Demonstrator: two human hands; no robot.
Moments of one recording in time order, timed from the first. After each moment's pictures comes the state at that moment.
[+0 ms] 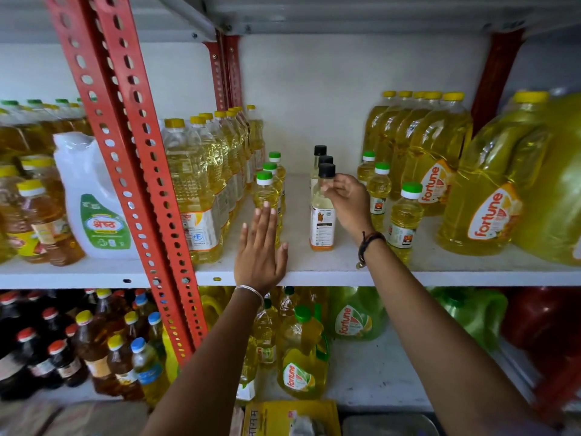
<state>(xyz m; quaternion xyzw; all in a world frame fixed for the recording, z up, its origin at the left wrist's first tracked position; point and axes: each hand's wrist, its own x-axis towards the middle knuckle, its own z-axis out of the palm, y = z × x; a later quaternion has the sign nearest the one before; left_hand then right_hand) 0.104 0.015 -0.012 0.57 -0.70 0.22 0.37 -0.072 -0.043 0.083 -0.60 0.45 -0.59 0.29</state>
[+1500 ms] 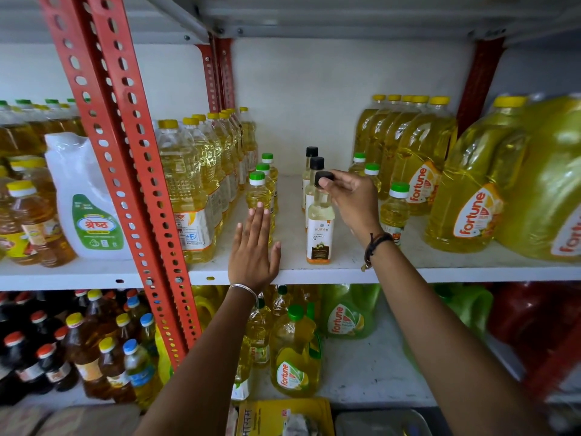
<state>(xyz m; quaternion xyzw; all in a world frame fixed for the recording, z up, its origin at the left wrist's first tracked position) 0.104 0.015 -0.012 0.58 -0.70 0.21 0.36 -0.086 0.005 0.106 -0.62 0.40 -0.62 0.26</state>
